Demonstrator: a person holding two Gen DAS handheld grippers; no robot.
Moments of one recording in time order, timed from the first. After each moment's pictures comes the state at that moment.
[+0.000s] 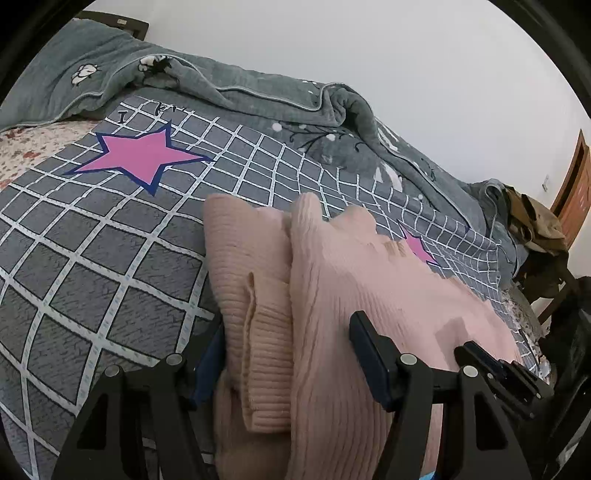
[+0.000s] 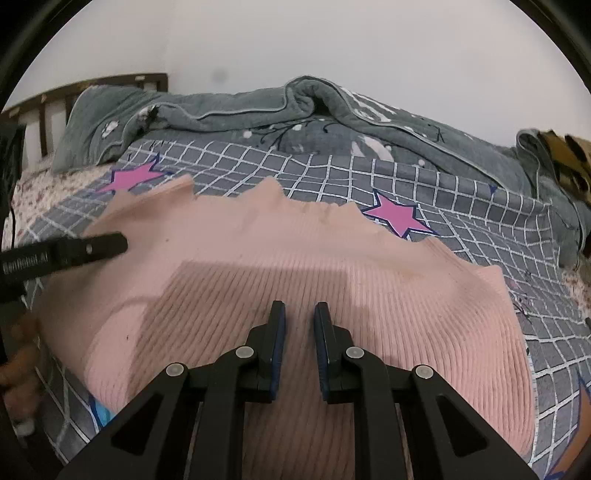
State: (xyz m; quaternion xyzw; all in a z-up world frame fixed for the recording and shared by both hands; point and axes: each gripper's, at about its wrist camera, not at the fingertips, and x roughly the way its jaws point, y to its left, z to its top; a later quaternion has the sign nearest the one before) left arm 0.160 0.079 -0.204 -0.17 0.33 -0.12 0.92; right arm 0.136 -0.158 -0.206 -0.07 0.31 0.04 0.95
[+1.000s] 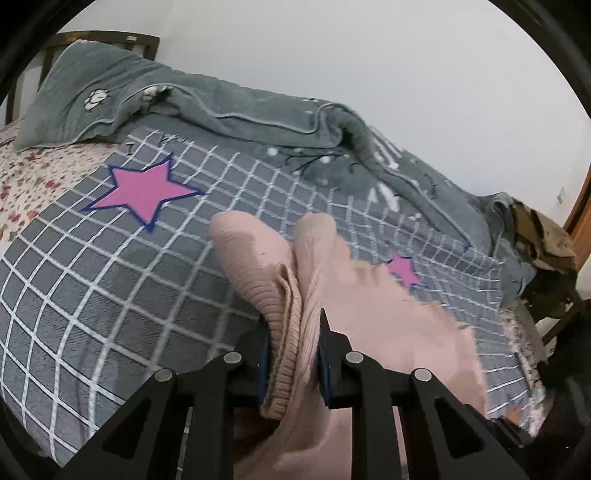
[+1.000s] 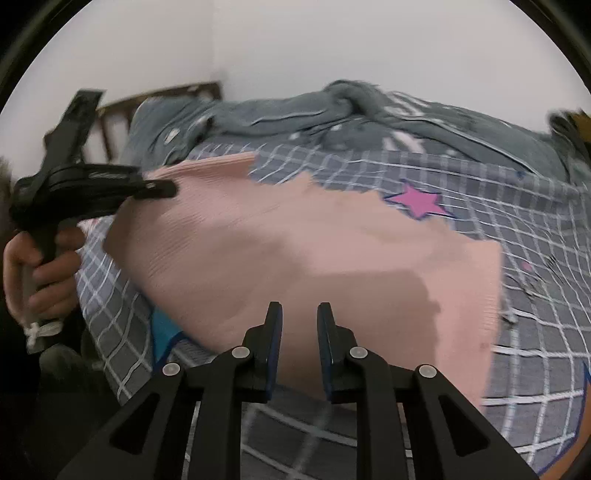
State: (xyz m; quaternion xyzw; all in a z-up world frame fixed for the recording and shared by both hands) left arm 0.146 0.039 -0.128 -0.18 0.34 -0.07 0.92; right arm 0.083 -0.242 -0.180 -0.01 0.32 0.17 0.93
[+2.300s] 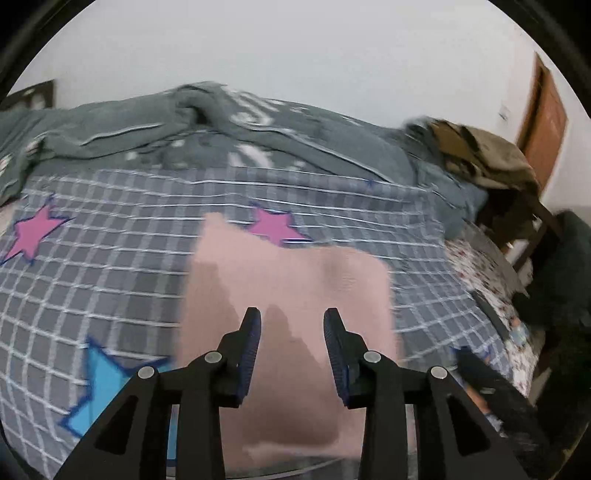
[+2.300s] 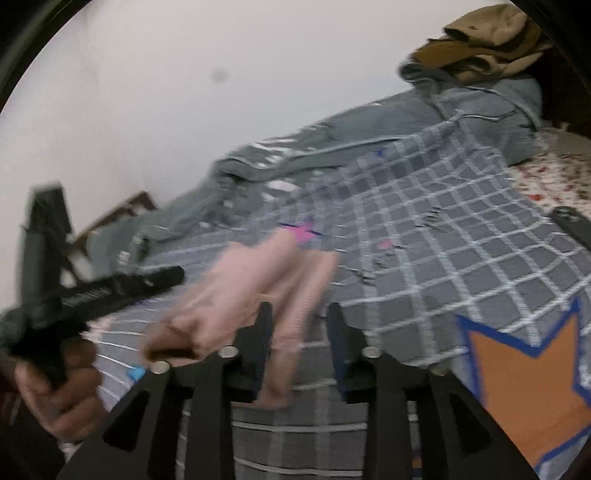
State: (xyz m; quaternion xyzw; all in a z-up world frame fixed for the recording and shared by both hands) left arm 0.133 -0.133 -0.108 -0.07 0.36 -0.17 0.91; right arm 0.050 -0.395 -0.149 0.20 0.25 0.11 0.94
